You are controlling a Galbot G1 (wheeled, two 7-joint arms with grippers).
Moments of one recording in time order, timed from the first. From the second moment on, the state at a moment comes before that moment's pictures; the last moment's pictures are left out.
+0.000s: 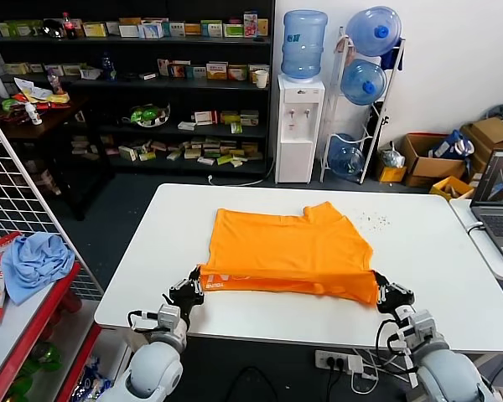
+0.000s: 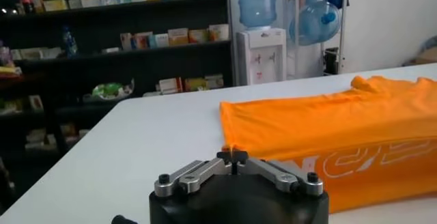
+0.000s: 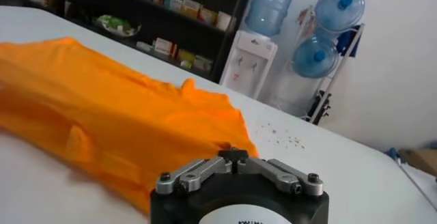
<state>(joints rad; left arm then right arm) 1.11 -1.15 -0.08 -1.64 -0.32 0.12 -0.30 -1.27 0.95 0.41 1.69 0.27 -0.15 0.04</state>
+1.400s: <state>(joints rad) 1.09 -1.13 -0.07 -1.62 -0.55 0.25 -0.30 -1.33 0.91 0.44 1.72 0.42 -0.44 -0.03</state>
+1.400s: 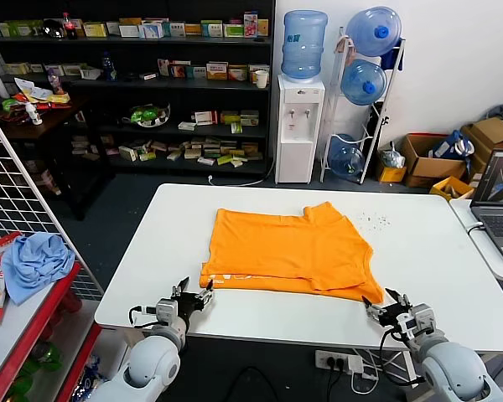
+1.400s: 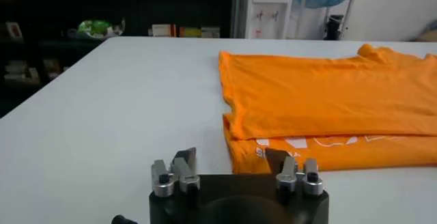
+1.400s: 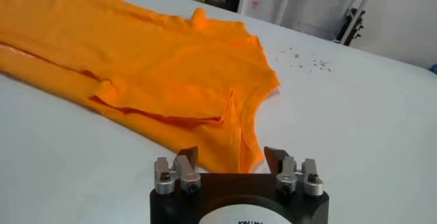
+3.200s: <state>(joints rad) 1.30 -0.93 -0.12 -1.96 -0.60 0.40 -0.38 -1.55 0.79 0.62 2.00 0.60 -0.55 0.05</state>
